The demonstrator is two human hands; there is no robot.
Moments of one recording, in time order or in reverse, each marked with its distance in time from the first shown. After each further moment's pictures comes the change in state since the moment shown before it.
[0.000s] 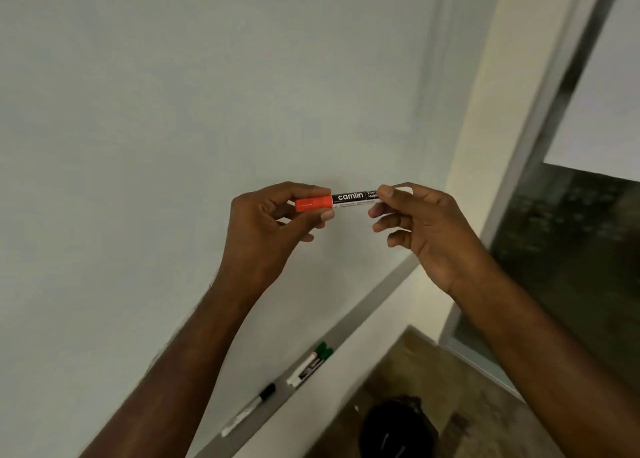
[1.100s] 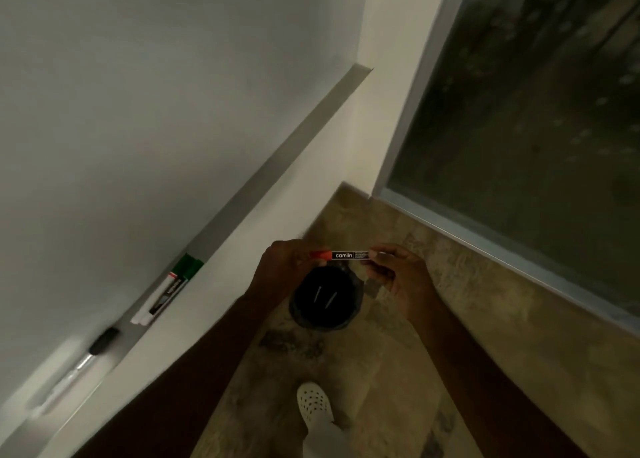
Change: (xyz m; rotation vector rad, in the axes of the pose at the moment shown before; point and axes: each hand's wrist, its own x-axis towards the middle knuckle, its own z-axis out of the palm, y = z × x) left_hand -0.166 -0.391 0.288 0.241 -0.644 -0.498; right_hand -0.038 0.390 -0.306 0.214 0.585 0.649
